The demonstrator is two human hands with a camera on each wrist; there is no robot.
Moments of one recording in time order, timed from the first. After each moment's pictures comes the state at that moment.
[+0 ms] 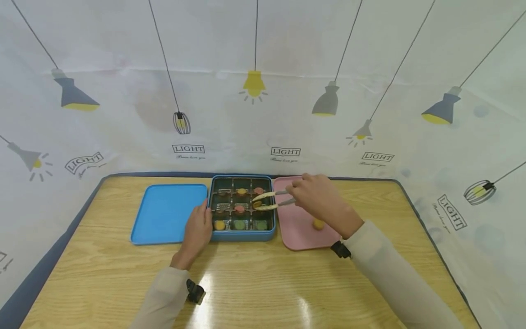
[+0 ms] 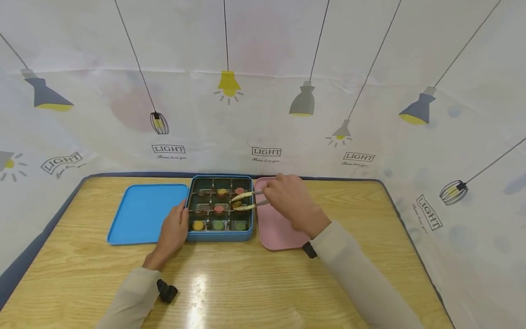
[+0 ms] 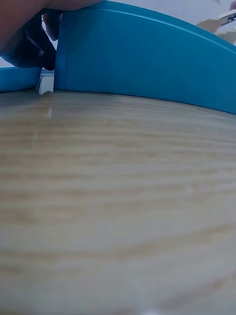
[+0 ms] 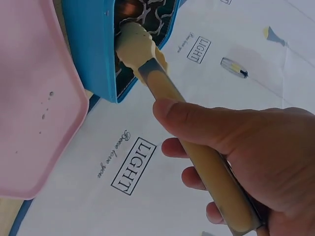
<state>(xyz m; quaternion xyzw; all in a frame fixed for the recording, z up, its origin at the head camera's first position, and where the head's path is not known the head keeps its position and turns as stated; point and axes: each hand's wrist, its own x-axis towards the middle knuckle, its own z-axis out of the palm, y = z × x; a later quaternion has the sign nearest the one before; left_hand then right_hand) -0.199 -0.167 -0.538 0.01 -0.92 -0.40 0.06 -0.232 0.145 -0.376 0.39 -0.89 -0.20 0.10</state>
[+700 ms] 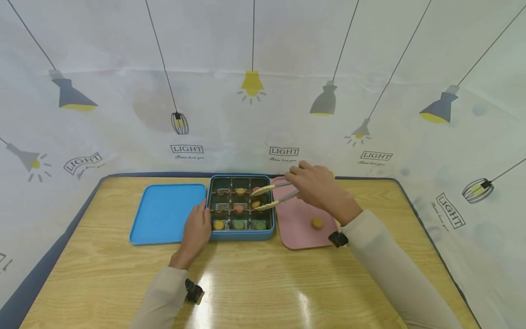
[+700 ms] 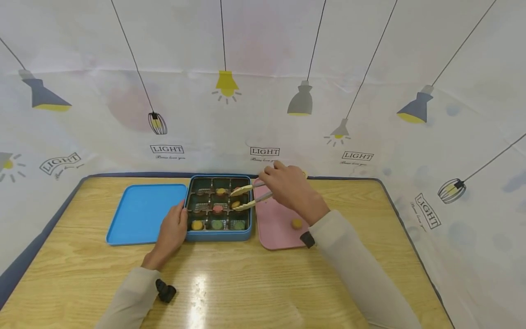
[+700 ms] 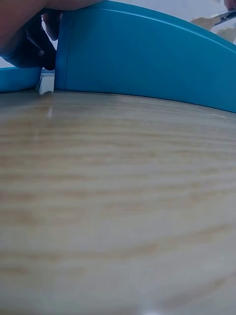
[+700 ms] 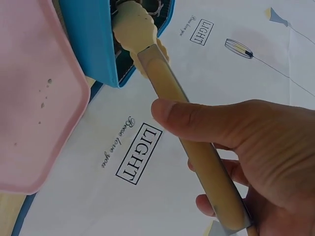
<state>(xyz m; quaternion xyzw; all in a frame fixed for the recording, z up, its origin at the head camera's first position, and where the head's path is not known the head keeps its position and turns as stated) -0.200 -0.165 -0.536 0.00 -0.92 -0.39 0.08 -0.251 0.146 -0.370 0.37 -0.92 -0.15 0.06</state>
